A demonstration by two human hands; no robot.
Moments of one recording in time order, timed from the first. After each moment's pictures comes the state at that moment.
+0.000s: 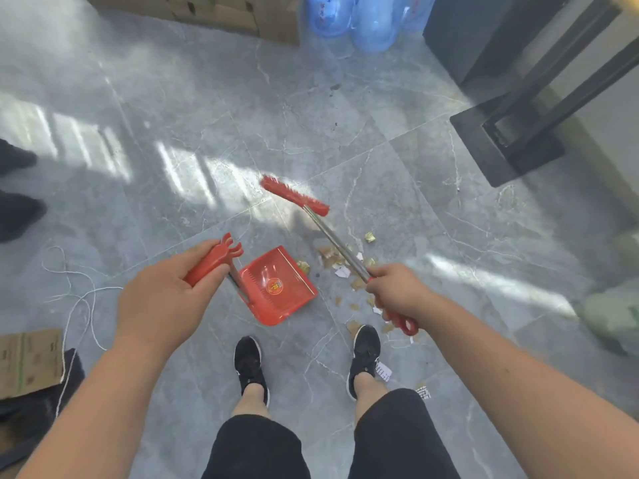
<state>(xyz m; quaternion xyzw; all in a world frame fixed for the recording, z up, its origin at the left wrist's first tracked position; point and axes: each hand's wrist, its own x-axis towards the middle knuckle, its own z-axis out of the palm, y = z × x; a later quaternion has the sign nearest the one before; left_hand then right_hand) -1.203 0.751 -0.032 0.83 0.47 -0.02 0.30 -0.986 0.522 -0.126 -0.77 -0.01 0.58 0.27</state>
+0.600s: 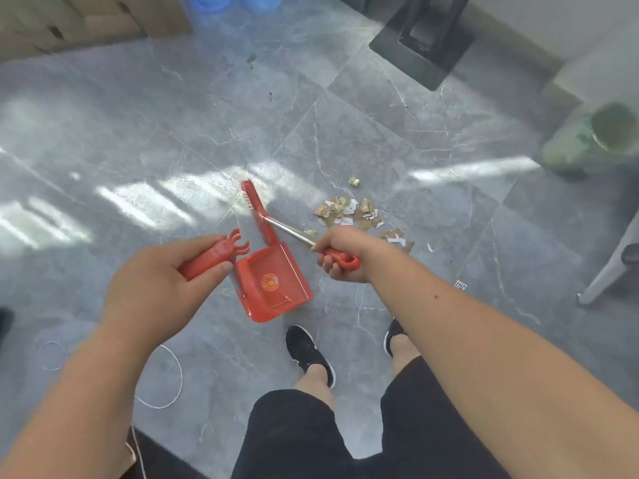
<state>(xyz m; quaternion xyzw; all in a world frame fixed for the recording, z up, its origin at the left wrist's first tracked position) -1.288 0.912 -0.006 0.91 0.20 -0.14 0.35 -1.165 0.679 -0.139 -0.56 0.30 0.57 0.52</state>
